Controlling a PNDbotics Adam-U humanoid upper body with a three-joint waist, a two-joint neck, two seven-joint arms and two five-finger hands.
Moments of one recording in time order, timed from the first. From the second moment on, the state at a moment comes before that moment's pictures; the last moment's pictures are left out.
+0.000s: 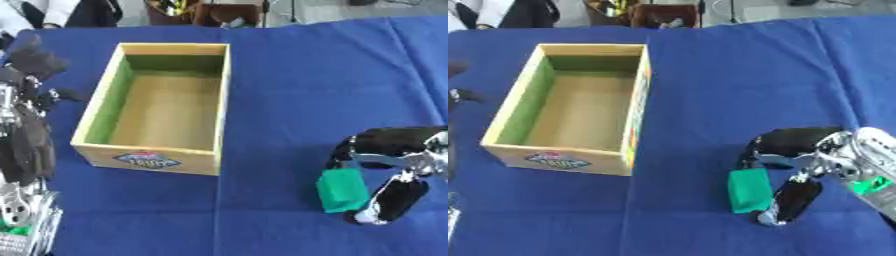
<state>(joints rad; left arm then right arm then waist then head) -0.28 0.19 -0.01 -1.98 -0.03 -0.16 0.26 -0.69 -0.86 0.58 -1.86 0.65 0.17 0.90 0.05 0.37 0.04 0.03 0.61</state>
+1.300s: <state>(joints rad) -0.28 0.19 -0.01 -1.98 -0.03 -0.15 0.25 -0.76 -0.86 0.55 -1.94 0.66 0.27 0.75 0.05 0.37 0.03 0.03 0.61</state>
